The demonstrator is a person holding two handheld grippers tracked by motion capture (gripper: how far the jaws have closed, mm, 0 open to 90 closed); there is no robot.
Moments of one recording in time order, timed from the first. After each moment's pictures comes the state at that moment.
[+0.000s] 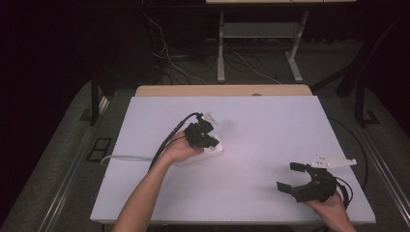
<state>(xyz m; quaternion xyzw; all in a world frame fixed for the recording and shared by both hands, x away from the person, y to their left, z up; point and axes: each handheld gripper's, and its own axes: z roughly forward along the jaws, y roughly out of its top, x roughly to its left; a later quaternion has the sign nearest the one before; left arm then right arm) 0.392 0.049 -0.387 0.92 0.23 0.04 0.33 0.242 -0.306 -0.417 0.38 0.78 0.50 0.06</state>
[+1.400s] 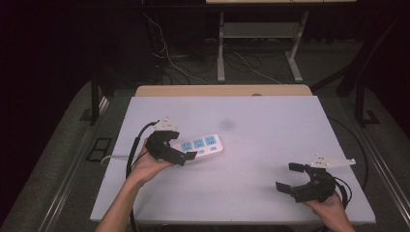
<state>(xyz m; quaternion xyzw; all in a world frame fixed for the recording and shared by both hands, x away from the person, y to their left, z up) 0.327 0.142 -0.363 0.84 0.32 0.08 0.43 0.242 -0.303 -0.416 0.38 0.77 0.50 0.05</state>
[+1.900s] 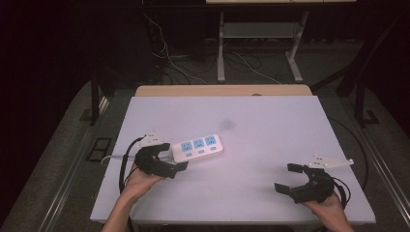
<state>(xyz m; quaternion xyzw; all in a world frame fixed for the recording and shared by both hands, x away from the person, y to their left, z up) 0.297 0.171 -0.388 0.80 0.35 0.08 0.47 0.241 -0.300 -0.417 0.38 0.78 0.50 0.05</state>
